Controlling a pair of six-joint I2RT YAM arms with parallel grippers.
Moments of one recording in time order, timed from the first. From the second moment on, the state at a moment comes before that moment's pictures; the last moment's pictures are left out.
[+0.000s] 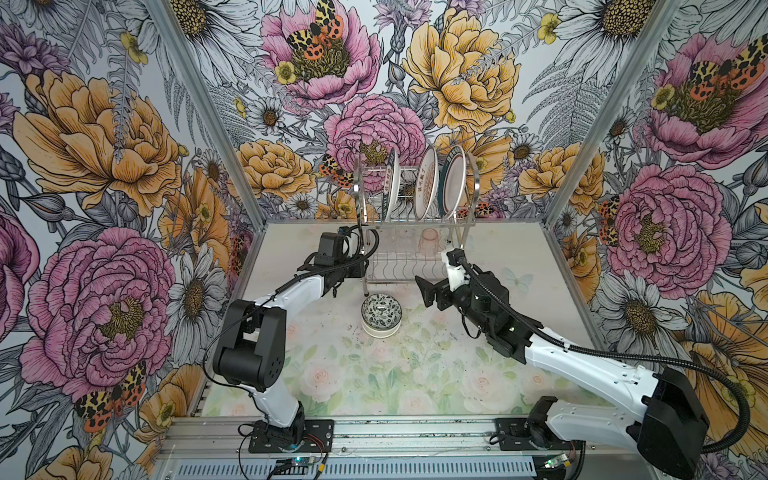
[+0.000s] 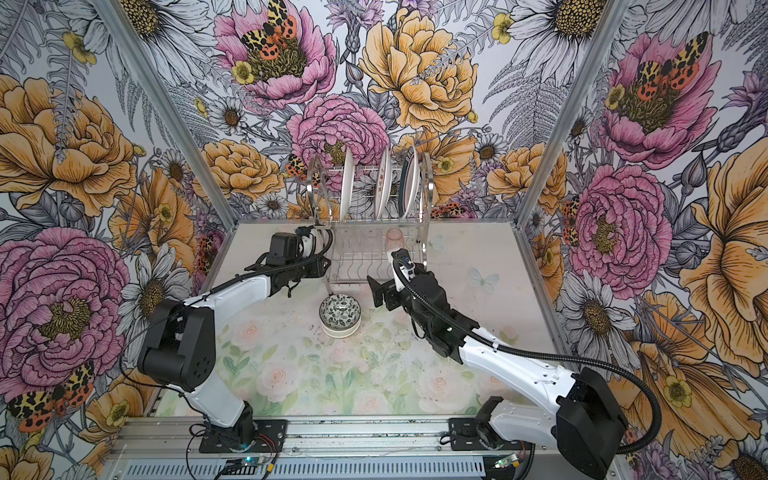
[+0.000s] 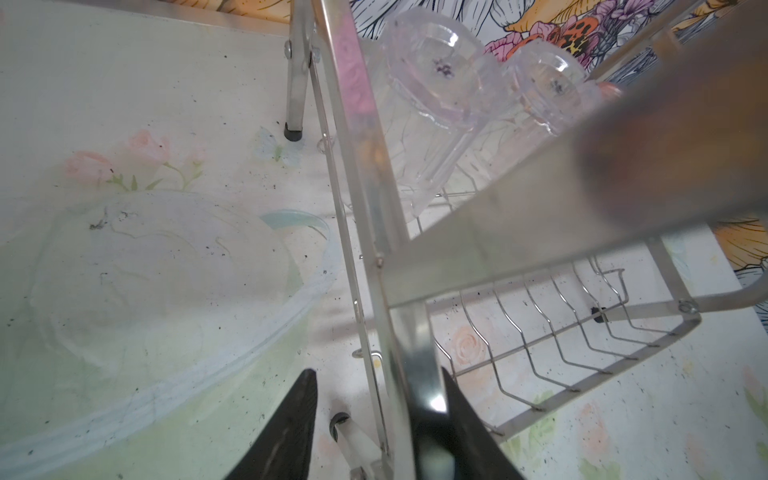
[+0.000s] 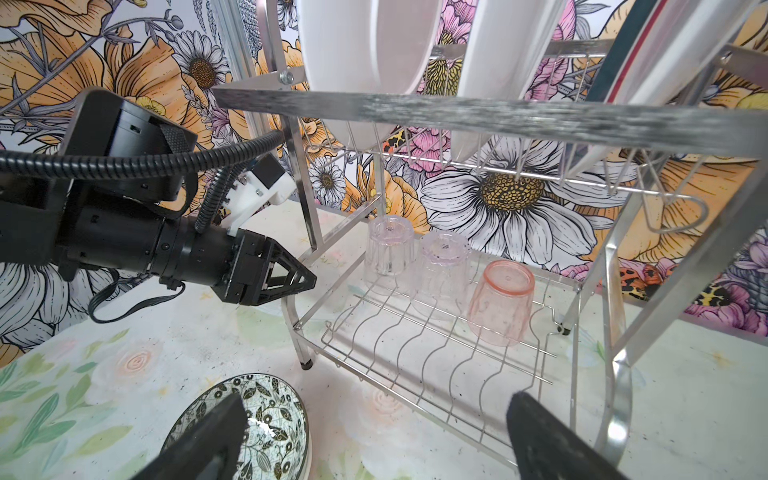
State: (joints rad) left arm -0.25 1.69 1.12 -0.12 0.20 -0.27; right arm 0.74 1.18 0.77 0.20 0.18 0.10
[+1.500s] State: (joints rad) left arm -0.42 1.24 1.32 -0.18 0.12 -0.03; right arm 0.68 0.92 0.74 0.11 0.04 0.07
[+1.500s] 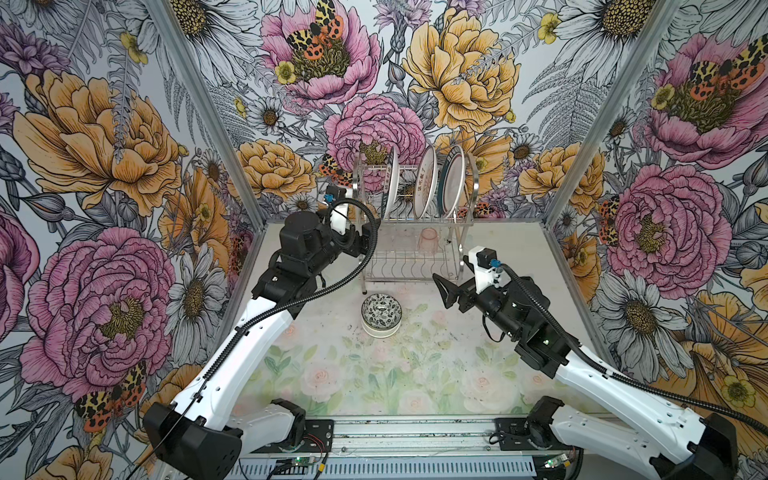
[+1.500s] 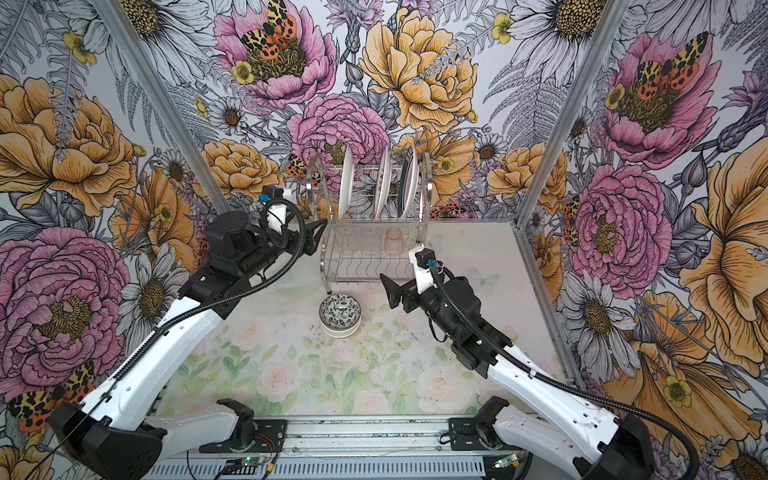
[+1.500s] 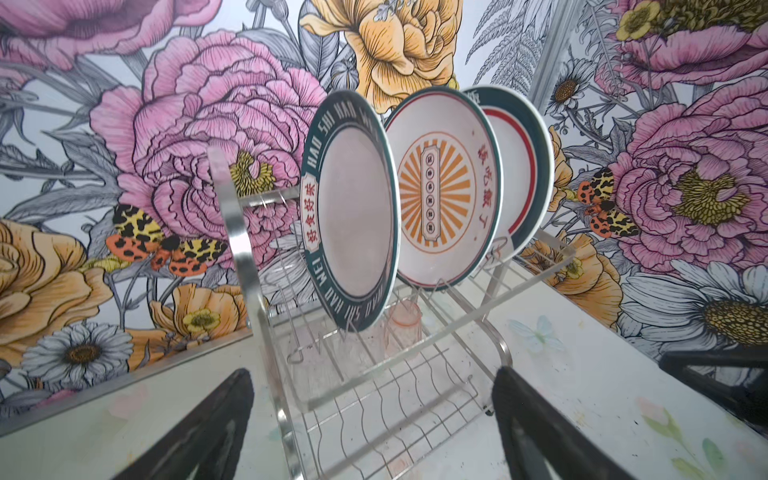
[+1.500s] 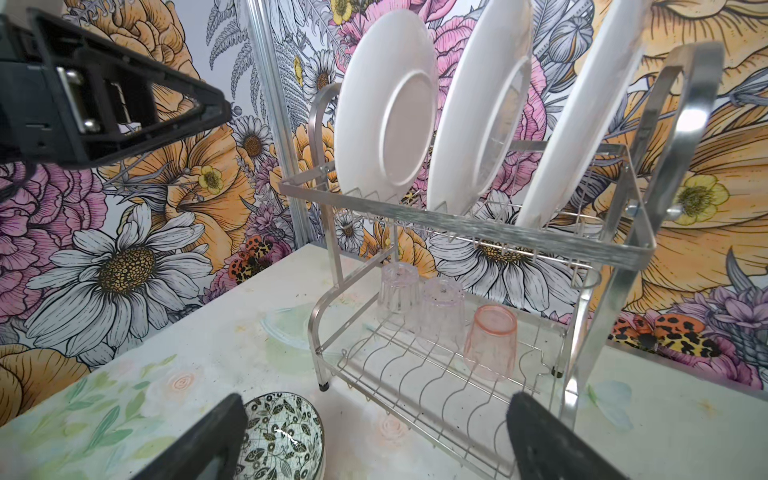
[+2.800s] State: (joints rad) left arm -0.46 1.62 1.60 -0.13 0.10 0.02; right arm 0.64 0.85 0.69 0.10 0.08 0.06
